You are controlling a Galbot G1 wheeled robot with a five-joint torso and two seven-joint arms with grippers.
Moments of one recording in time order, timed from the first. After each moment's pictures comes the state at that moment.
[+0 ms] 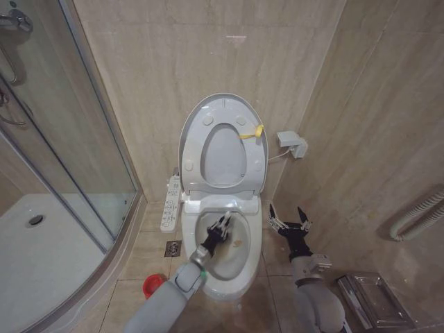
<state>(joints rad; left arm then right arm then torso) 0.74 -1.37 0.25 -1.17 -0.18 -0.42 -0.05 -1.40 1.48 0.55 2.02 0.20 0.03 0.10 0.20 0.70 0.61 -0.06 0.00</state>
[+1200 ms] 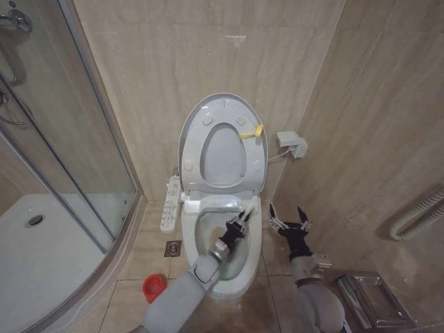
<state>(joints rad) 0.64 -1.46 0.32 -1.03 -0.18 -0.46 -0.04 -1.40 1.48 0.55 2.02 0.20 0.03 0.10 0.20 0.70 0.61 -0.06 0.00</state>
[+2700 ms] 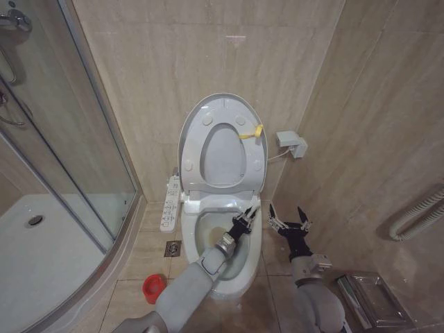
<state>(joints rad) 0.59 -1.52 0.34 -0.93 -0.16 -0.47 -0.02 -1.40 1.48 0.55 2.02 0.20 0.03 0.10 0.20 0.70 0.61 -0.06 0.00</state>
